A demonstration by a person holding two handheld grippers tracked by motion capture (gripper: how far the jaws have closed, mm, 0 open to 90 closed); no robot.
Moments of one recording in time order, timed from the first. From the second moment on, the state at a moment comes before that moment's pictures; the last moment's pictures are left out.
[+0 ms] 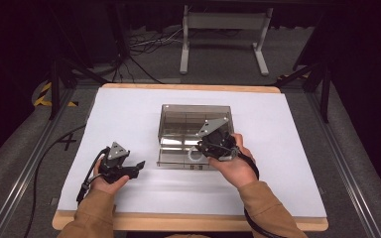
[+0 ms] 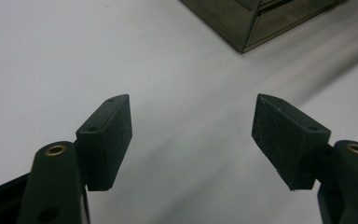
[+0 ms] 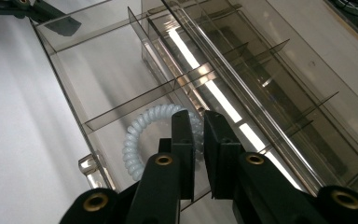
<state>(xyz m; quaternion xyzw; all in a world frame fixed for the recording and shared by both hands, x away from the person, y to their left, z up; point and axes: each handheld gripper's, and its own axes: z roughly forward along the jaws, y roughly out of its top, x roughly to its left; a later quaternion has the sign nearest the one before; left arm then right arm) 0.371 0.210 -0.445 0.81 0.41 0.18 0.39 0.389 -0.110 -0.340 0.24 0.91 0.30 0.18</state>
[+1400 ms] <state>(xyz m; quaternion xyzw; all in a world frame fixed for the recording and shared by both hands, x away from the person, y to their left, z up) 0.372 0.208 -0.445 0.80 0.41 0.18 0.39 0.376 -0.122 -0.336 0.23 0.90 0.32 0.16</state>
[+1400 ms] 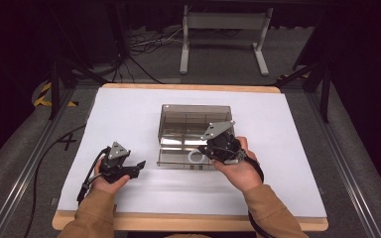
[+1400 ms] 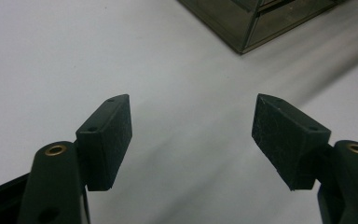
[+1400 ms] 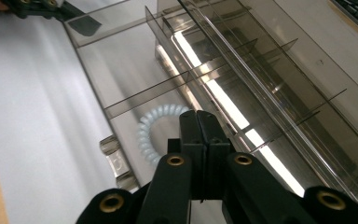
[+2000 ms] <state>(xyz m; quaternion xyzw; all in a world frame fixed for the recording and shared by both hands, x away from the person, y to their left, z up) 0.374 0.205 -0.445 0.81 0.41 0.17 0.39 0.352 -0.131 -0.332 0.21 0.90 0.35 0.15</state>
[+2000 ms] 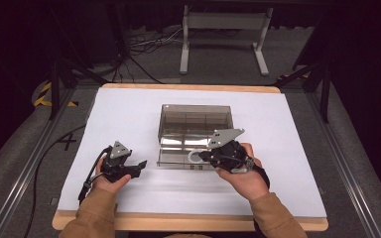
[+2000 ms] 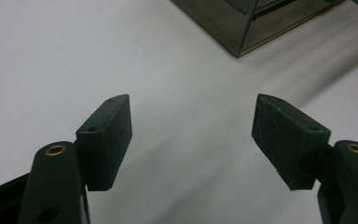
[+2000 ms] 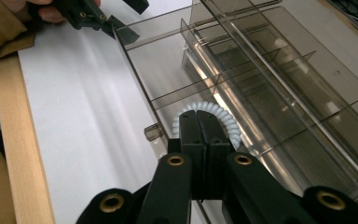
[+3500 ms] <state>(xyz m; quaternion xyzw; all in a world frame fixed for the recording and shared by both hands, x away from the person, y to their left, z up) 0.373 0.204 -0.445 0.81 0.41 0.17 0.39 0.343 -0.123 -0.384 0.19 0.93 0.30 0.09</state>
